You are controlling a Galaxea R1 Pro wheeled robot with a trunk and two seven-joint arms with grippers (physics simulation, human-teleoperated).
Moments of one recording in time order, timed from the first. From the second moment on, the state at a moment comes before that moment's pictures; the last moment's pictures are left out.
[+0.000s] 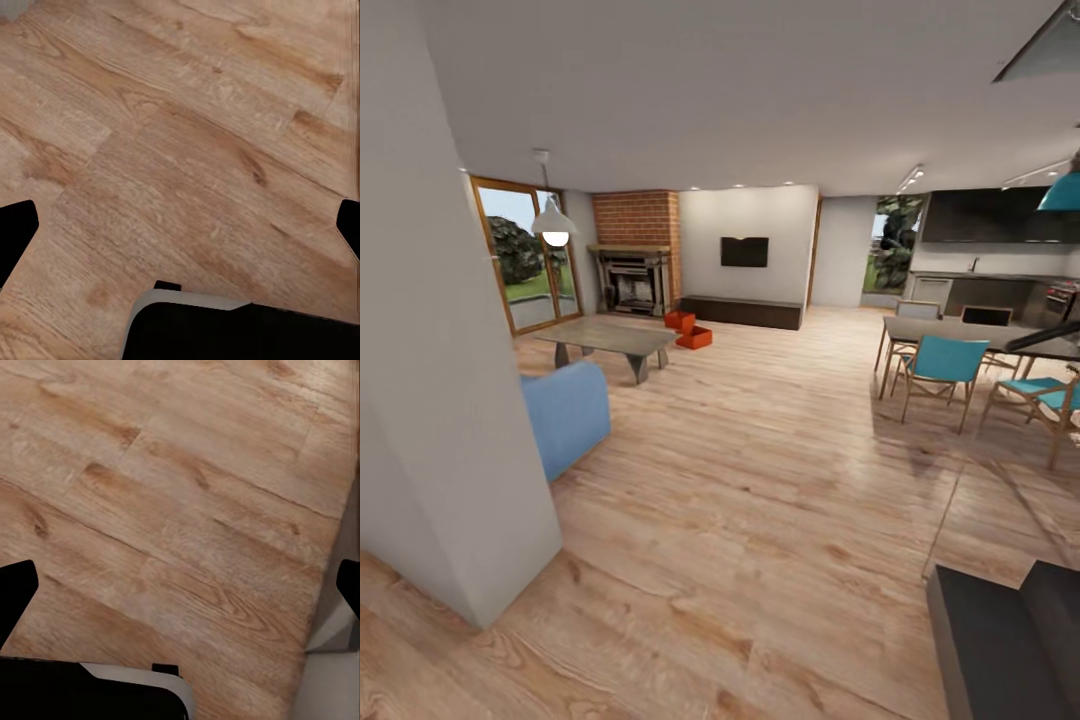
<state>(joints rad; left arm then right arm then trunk) 0.00 -0.08 -0.19 0.02 0.29 -0.86 0.13 0.05 -0.02 0.09 -0.11 0.06 -0.80 -0.11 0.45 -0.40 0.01</state>
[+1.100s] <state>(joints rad) 0.00 -0.08 -0.19 0.02 0.29 -0.86 0.13 0.05 -0.02 0.09 -0.11 0.06 -0.80 -0.11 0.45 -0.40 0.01</state>
